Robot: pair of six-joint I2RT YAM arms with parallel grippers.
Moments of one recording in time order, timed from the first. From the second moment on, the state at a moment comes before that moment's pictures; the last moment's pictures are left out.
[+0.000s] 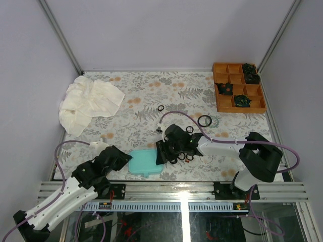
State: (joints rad) left arm -0.77 0.33 0.28 -0.76 -0.28 -1.36; right arm 1.00 1.58 0.82 -0.10 -0.34 0.62
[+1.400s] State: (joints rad) left arm -0.76 0.44 0.46 -0.78 -0.45 -1.23; right arm 1.02 1.76 1.17 -0.42 -0.36 0.59
